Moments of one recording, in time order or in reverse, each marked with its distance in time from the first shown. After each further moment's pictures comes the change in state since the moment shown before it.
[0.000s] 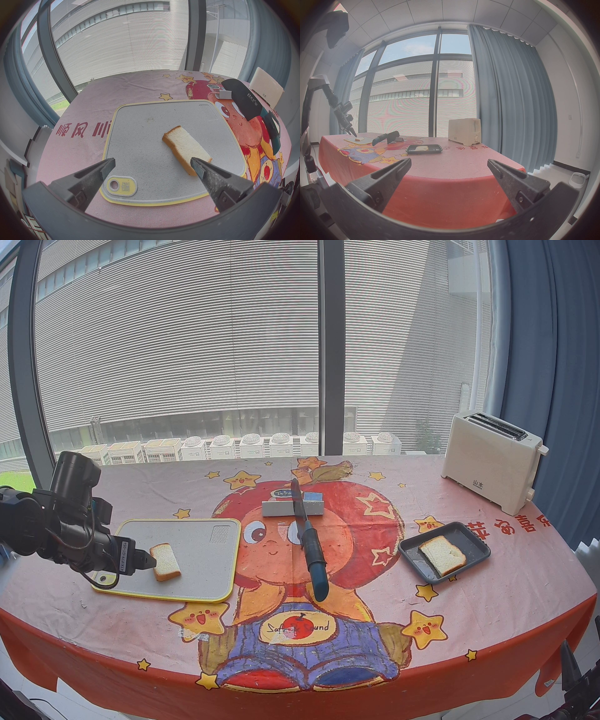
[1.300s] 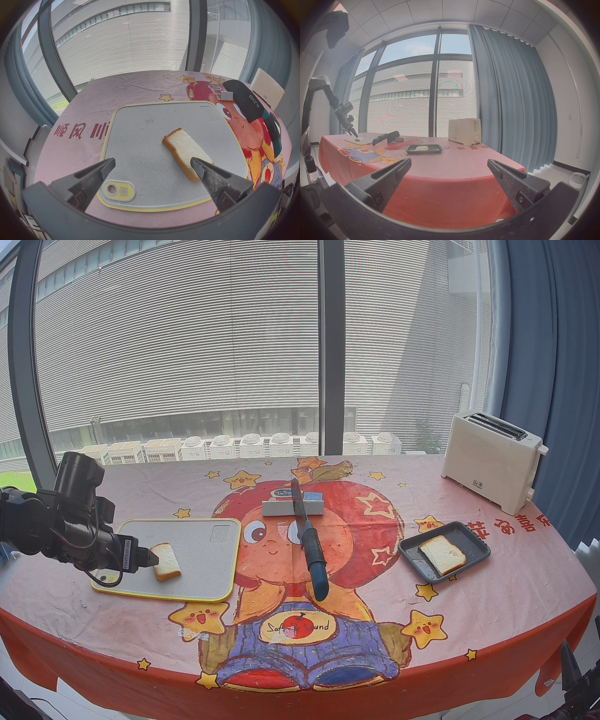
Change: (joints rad) left arm 0.000 0.025 -0.004 -0.028 -0.001 -0.011; right arm 0.000 0.000 0.000 0.000 0.000 0.000
